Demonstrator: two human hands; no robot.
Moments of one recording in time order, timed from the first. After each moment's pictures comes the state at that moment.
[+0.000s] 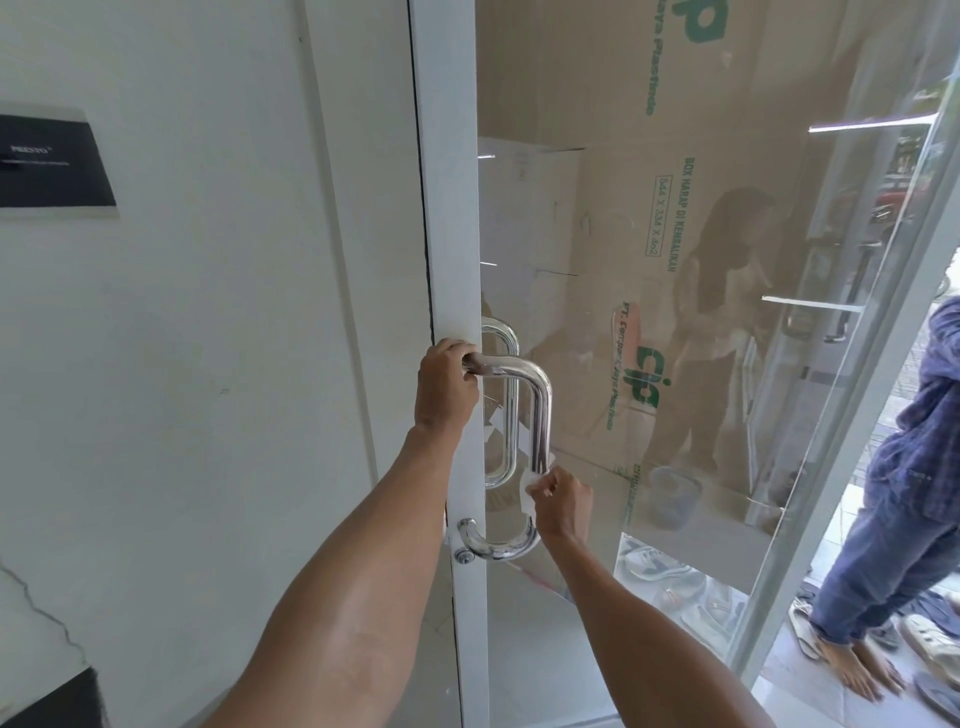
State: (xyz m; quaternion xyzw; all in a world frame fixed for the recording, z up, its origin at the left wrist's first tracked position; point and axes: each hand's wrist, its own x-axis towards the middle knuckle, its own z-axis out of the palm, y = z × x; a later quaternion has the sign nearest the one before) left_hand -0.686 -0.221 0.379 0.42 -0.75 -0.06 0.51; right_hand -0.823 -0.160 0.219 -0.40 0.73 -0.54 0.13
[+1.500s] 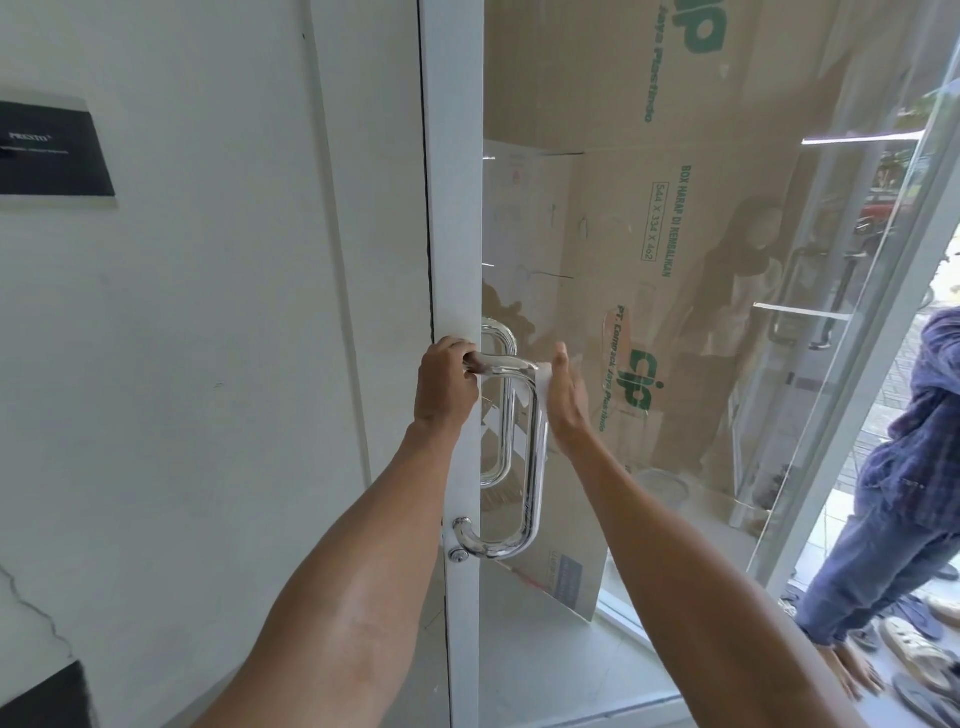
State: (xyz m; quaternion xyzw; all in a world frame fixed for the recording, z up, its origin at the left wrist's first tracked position) left_hand -0.684 -0.216 0.382 0.42 -0.75 -0.06 0.50; right_hand -0.831 -0.184 0.353 -0.41 0.58 -0.65 0.25
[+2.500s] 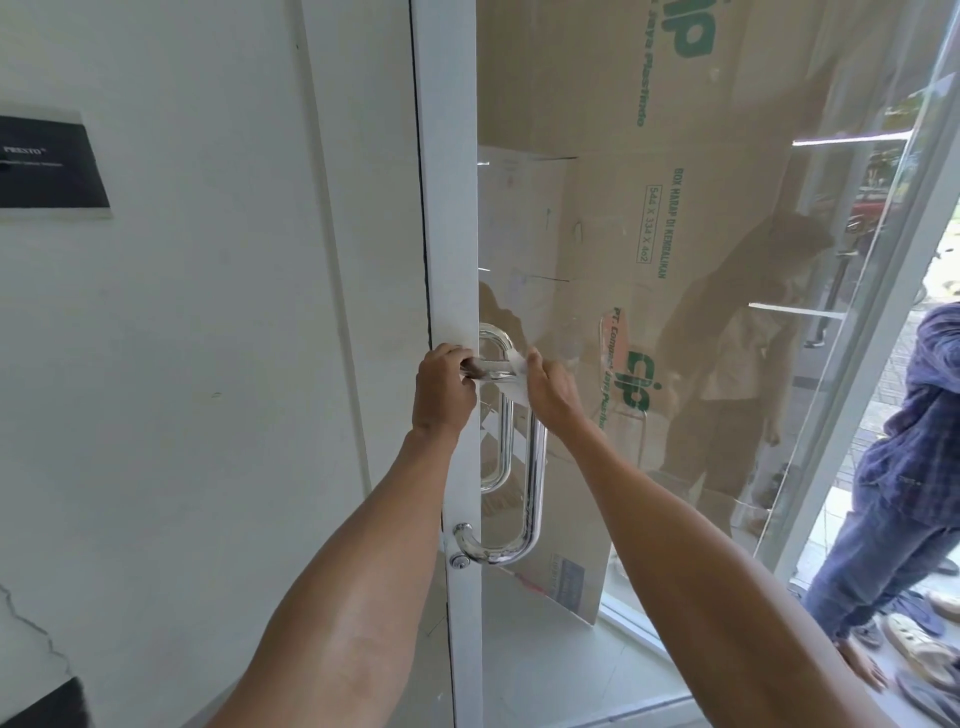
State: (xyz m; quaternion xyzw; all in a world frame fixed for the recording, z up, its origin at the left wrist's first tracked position) left_hand -0.683 -0.222 0.378 0.42 -0.75 -0.06 0.51; right_hand -0.830 -0.198 0.370 -0.54 0.66 -0.51 0.12
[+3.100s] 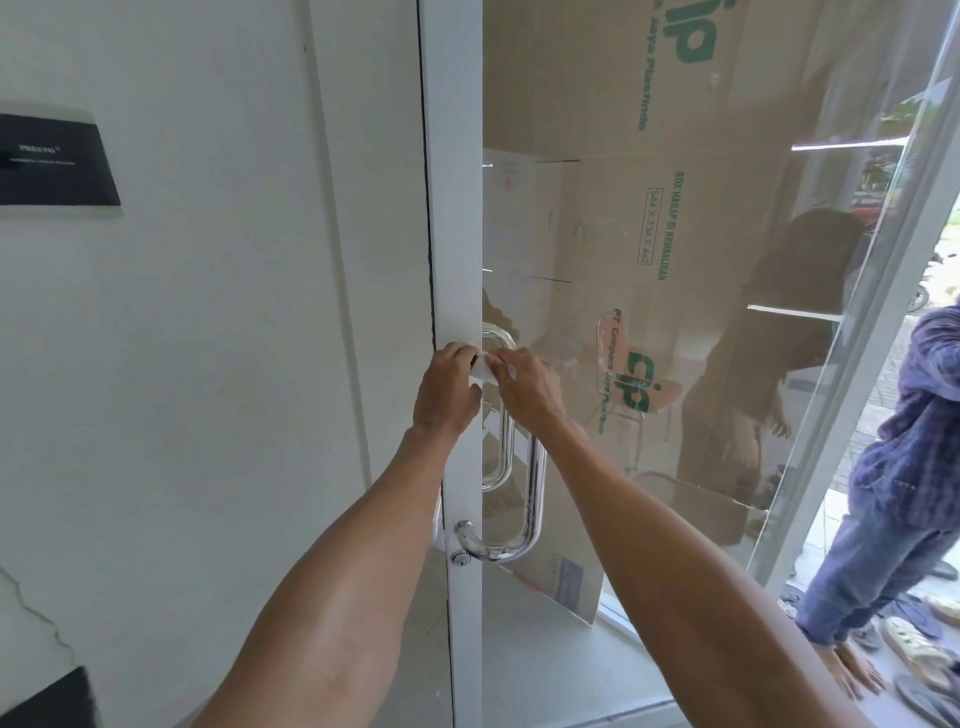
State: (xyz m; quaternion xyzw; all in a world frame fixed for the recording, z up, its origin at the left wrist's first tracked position) left_hand -0.676 -0.210 0.378 0.42 -0.81 -0.02 0.42; right_hand -0.803 -0.187 0.381 -0.62 0.66 -0.43 -0.01
